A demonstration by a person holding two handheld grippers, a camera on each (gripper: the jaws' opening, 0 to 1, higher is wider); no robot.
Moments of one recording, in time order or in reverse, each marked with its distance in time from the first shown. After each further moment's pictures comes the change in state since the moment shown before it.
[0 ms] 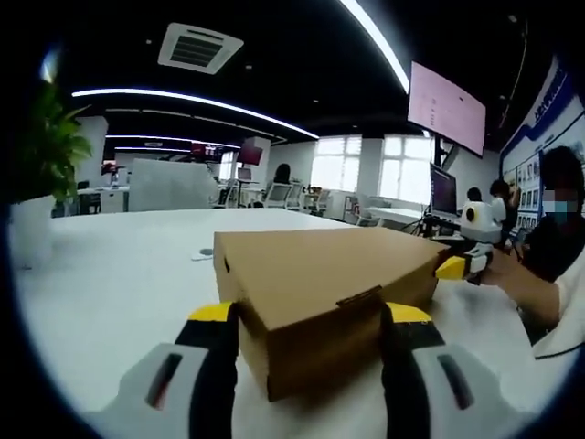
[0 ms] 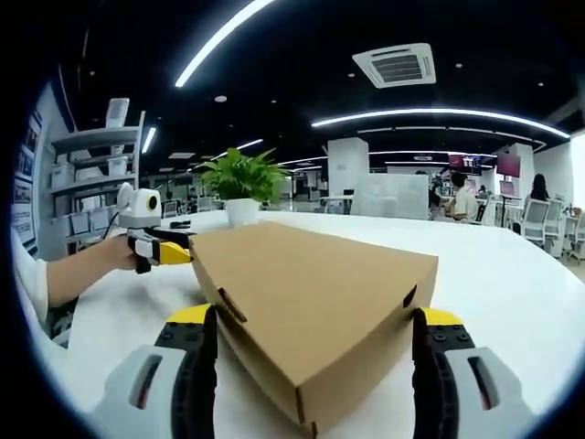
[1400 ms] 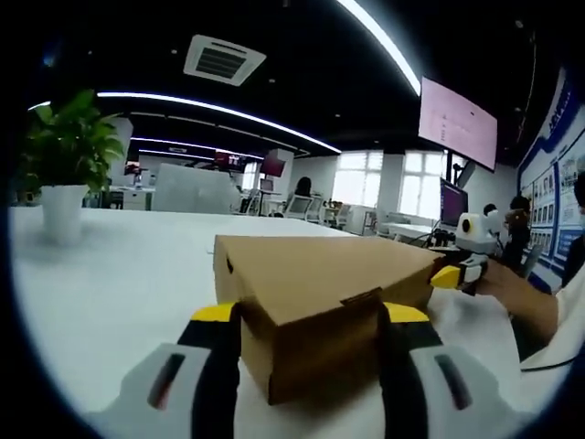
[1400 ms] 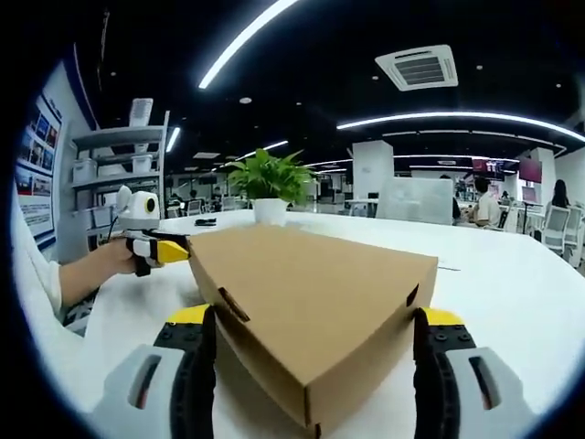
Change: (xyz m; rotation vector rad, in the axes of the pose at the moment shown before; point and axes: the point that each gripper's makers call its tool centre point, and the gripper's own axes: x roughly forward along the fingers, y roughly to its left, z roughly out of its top) left arm -0.047 -0.026 -0.010 -0.047 -0.078 0.109; right arm -0.010 0.023 -0.001 -0.031 -0.016 0.123
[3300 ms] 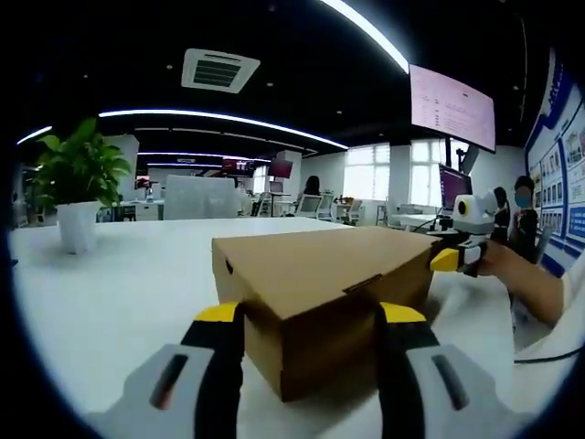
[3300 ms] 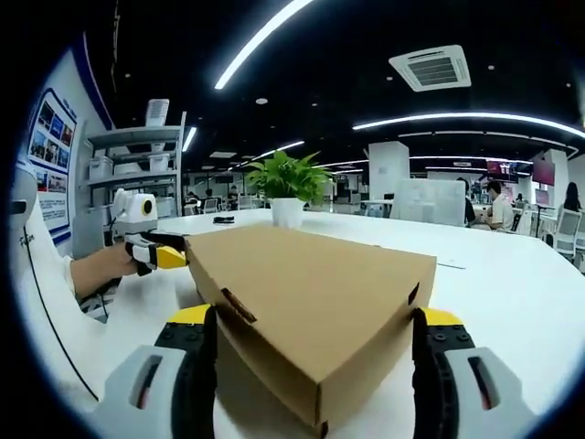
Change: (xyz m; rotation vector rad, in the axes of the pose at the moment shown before) left arm -0.030 -0.043 -0.015 0.079 0.002 0.079; right arm -0.031 0.014 -0.005 -0.015 -0.002 0.076
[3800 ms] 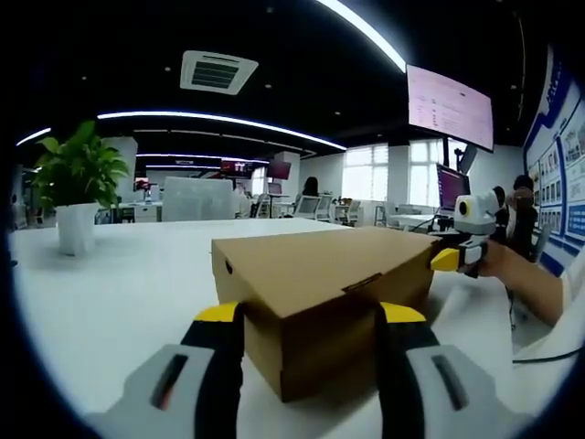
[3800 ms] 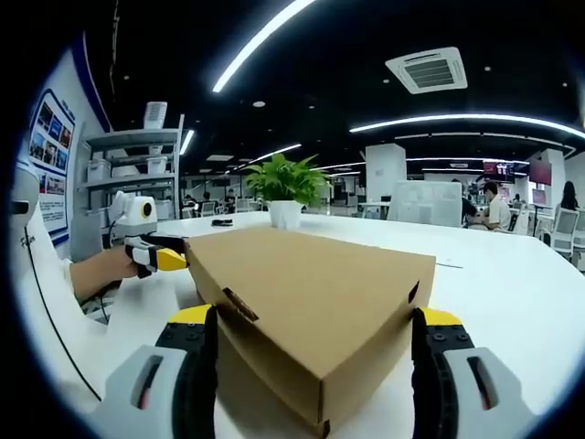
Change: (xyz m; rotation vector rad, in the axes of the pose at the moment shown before) left arm 0.000 -0.003 -0.001 0.009 -0.003 -0.016; right arm -0.006 0.001 -0.001 0.004 -0.012 -0.017
